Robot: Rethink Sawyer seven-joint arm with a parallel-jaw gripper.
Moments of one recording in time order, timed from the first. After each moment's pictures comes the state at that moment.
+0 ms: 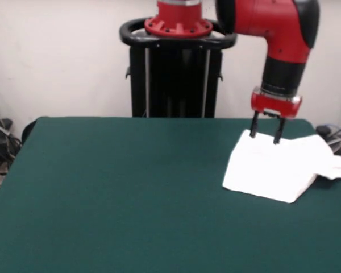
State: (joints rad) arm 0.23 -0.56 -0.10 2.12 0.24 -0.12 2.15
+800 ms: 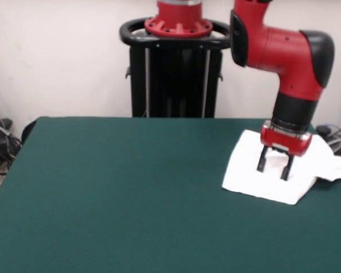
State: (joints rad) arm 0.30 -0.39 -0.12 1.97 0.45 -0.21 2.15
